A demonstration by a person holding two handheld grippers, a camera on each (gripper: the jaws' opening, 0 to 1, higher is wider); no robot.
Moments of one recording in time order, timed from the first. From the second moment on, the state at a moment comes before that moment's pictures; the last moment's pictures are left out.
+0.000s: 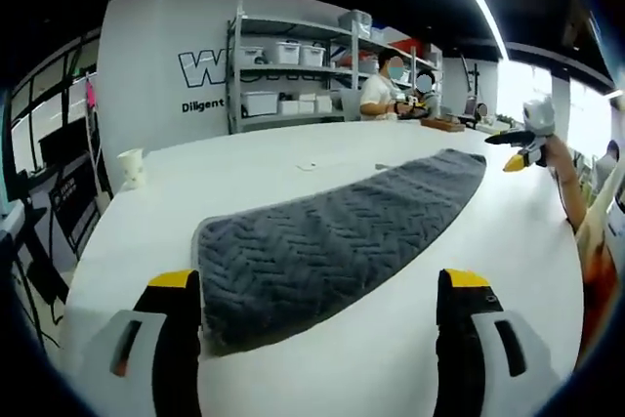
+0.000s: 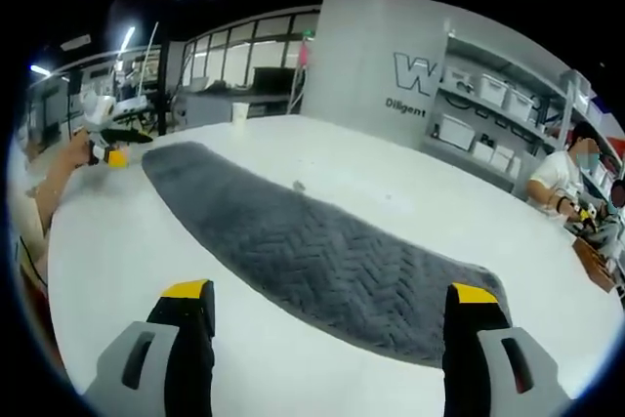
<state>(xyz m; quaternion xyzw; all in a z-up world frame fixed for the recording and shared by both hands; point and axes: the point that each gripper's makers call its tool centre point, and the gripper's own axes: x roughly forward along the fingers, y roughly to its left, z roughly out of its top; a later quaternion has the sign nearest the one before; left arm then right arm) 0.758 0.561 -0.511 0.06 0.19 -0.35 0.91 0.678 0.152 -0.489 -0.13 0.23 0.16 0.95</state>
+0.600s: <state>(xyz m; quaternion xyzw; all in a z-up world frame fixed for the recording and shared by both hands) 0.744 0.537 -0.514 0.11 0.18 -0.39 0.90 0.691 0.119 -0.477 -0.08 0.20 0.16 0.96</state>
